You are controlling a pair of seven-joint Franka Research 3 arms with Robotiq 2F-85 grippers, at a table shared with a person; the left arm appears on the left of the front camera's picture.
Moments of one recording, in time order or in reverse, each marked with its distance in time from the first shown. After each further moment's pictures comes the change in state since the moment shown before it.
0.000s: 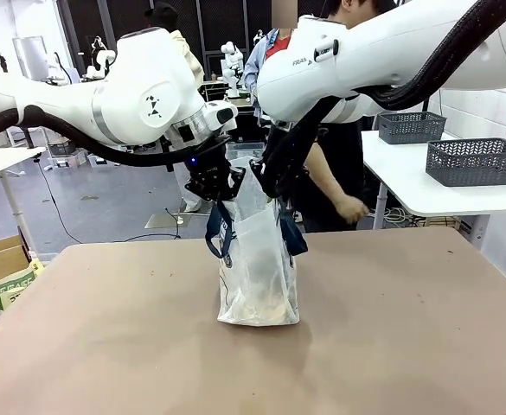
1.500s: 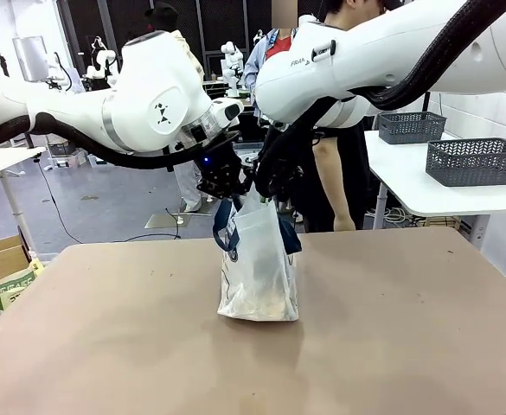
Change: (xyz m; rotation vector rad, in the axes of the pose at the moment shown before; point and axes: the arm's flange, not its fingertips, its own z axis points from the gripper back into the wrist) left arm 0.005 -0.015 -0.005 -0.074 -0.063 0.075; right arm 0.004 0.003 -0.006 0.050 -0.015 -0.050
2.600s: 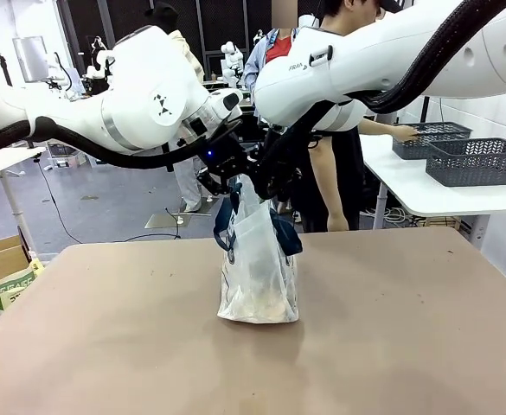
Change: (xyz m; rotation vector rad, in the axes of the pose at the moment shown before) left arm 0.000 -0.010 0.010 -0.129 -0.014 0.007; right arm 0.005 -0.001 -0.007 0.004 0.002 -0.004
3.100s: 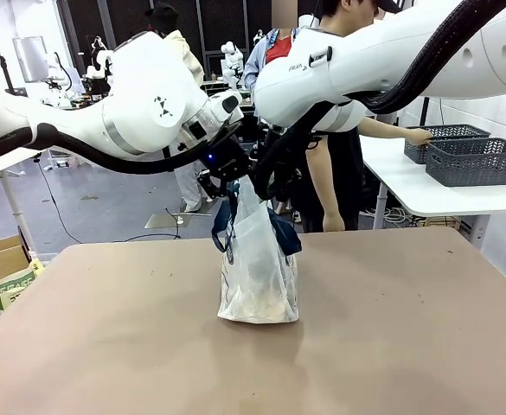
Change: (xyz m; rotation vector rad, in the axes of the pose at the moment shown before) left arm -0.004 0.002 -0.009 -0.032 0.022 -0.007; right arm 0.000 0.000 -0.001 0.000 0.002 -0.001
